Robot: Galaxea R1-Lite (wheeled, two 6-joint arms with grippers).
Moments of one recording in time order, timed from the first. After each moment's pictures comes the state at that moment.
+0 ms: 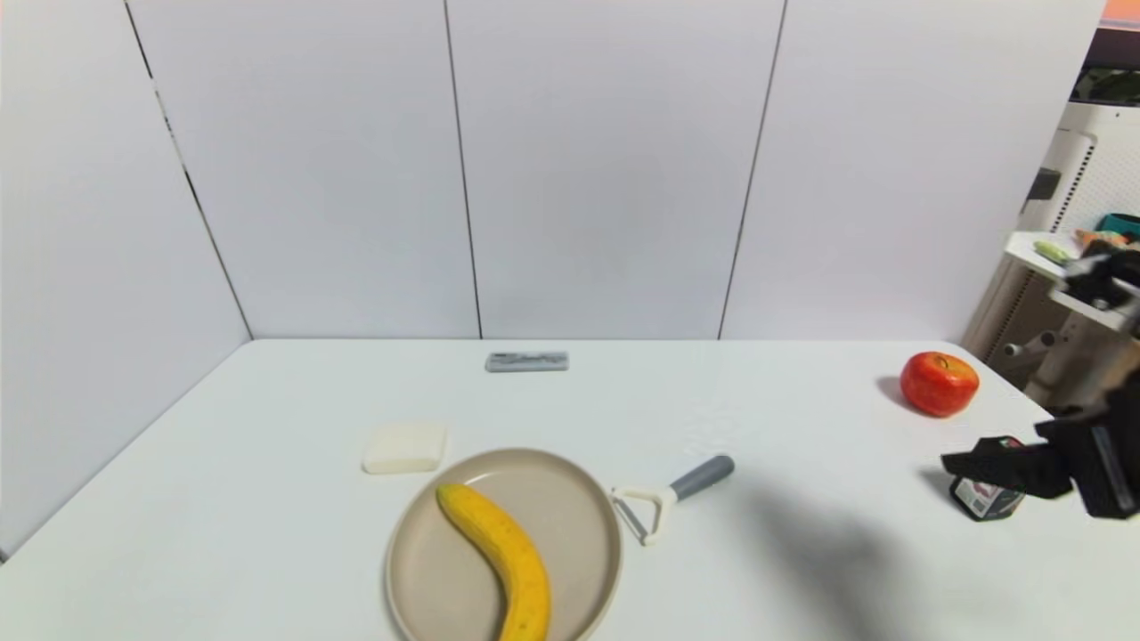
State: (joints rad) left arm -0.01 0.00 0.00 0.00 0.00 0.00; right arm 0.16 1.20 -0.96 0.53 0.04 -0.09
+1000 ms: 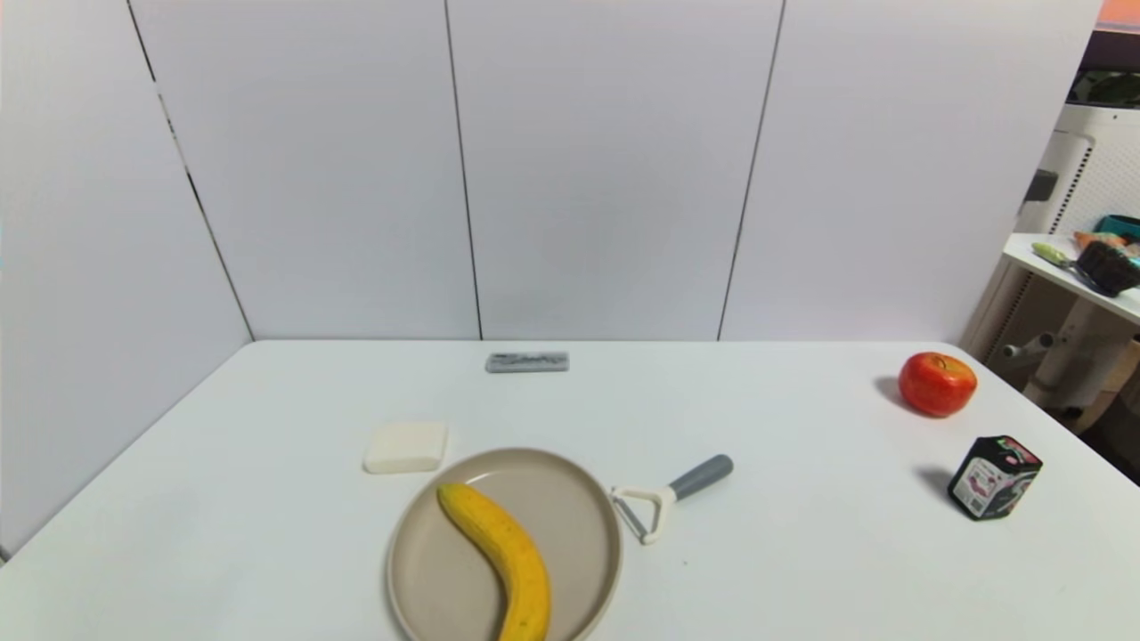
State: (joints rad) left arm -0.01 0.00 0.00 0.00 0.00 0.00; right arm 0.00 0.07 0.00 0.00 0.04 -0.09
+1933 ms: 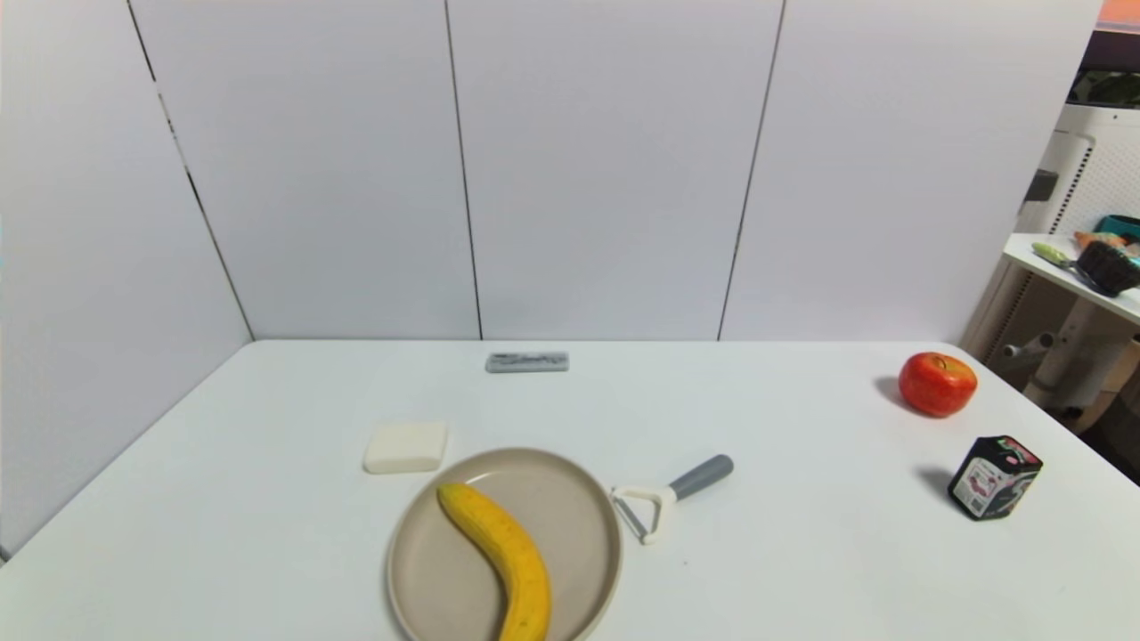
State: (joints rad) left arm -0.01 0.00 0.00 0.00 0.00 0.00; right arm 0.00 0.00 0.00 0.00 0.00 0.00
